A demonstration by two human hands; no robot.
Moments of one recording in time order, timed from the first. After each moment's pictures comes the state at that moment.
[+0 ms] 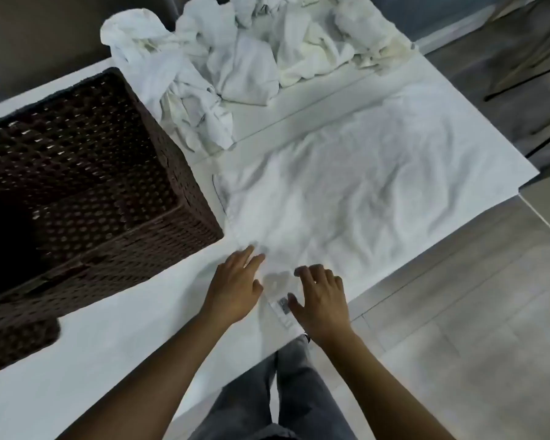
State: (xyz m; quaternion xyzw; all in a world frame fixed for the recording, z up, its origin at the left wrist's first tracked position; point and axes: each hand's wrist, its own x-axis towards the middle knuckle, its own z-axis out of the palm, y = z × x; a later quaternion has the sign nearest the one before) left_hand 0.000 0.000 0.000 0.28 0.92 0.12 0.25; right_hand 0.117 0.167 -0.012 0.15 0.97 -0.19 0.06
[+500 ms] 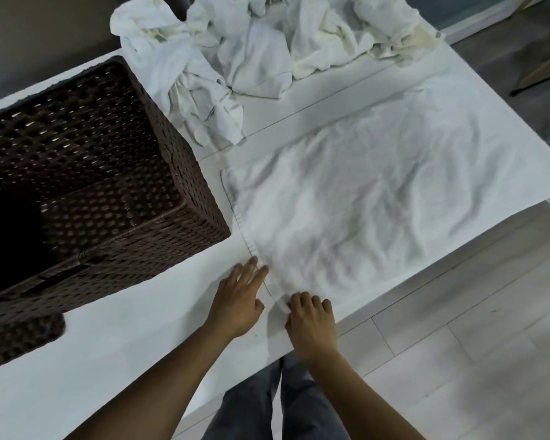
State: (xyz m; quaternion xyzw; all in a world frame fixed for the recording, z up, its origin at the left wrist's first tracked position) left_hand 0.014 -0.017 -0.045 0.26 0.91 0.06 0.32; right_hand 0.125 0.128 -0.066 0.12 0.98 -0.10 0.13
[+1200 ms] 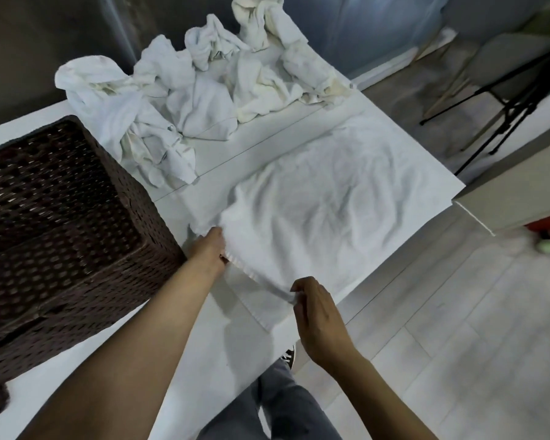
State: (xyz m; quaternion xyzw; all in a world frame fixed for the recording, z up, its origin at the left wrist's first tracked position) left_hand -0.110 0.078 0.008 -0.37 0.55 0.69 0.29; right_hand 0.126 0.193 0.059 0.20 0.90 -0.39 -0.02
